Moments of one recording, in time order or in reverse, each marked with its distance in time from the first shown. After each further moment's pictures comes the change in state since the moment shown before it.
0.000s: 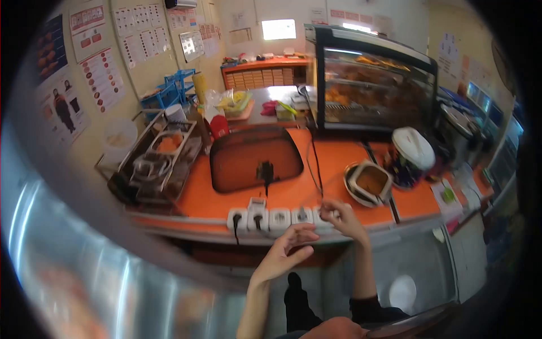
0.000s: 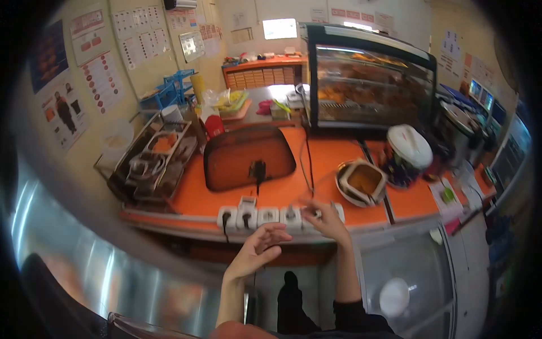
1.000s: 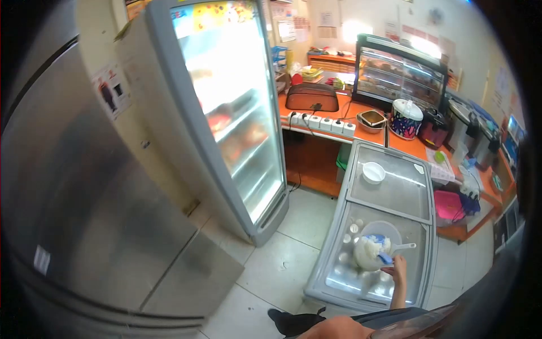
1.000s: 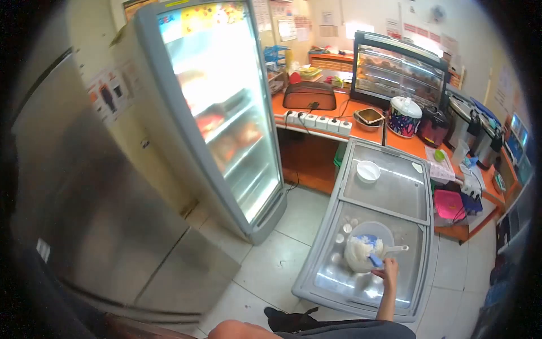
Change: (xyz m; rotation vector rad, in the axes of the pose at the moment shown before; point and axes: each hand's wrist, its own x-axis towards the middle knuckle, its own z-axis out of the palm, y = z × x) left_hand -0.610 0.215 0.739 0.254 0.256 0.617; right_hand -0.848 -0.067 -0.176 0.537 0.436 0.877
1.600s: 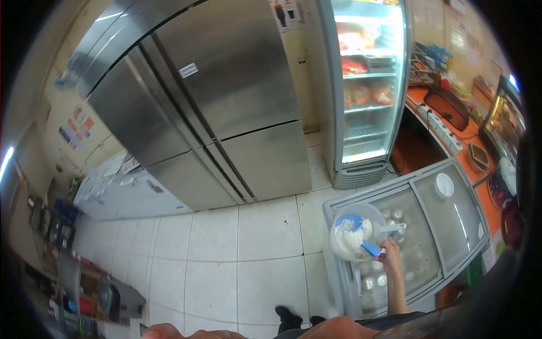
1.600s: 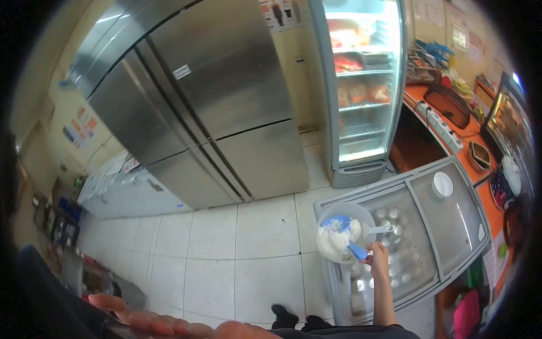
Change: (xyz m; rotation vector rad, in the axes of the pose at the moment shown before) left_hand 0.015 -0.003 0.530 1.172 0.927 0.194; right_hand -0.003 -0.068 -0.048 -0.345 -1.096 0.185
